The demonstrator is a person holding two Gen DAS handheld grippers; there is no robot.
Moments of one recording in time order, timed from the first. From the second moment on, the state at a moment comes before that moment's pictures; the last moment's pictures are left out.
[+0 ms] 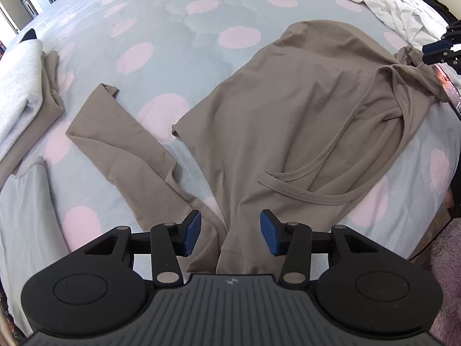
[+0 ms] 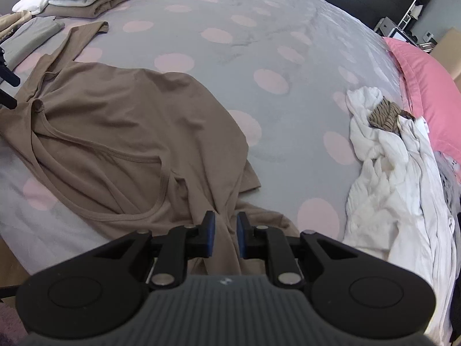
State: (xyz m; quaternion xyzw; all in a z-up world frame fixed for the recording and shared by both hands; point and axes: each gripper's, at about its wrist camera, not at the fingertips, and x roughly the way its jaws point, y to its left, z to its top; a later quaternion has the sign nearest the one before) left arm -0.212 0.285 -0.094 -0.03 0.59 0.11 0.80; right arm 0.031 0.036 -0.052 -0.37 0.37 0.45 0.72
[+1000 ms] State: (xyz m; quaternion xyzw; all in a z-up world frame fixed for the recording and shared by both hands) left arm -0.247 0.215 -0.094 0.02 0.57 -0.08 0.82; right arm 0.036 0.049 -0.106 -0.38 0.42 0.49 0.67
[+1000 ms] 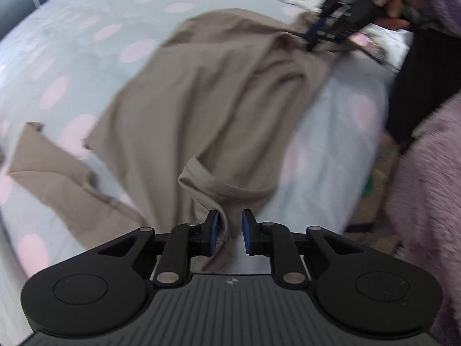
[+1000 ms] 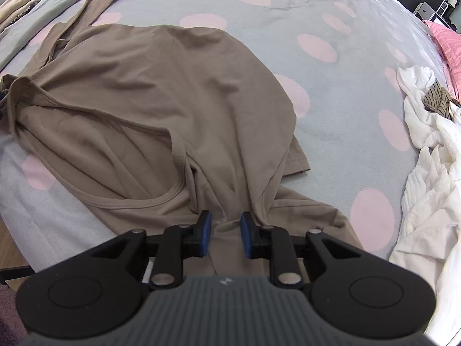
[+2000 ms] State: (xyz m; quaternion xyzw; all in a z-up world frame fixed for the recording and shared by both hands) left arm -0.248 0.191 -0.136 0.08 0.63 -0.02 0.77; right arm 0.031 0.039 -0.100 -0.37 0.40 0.48 0.68
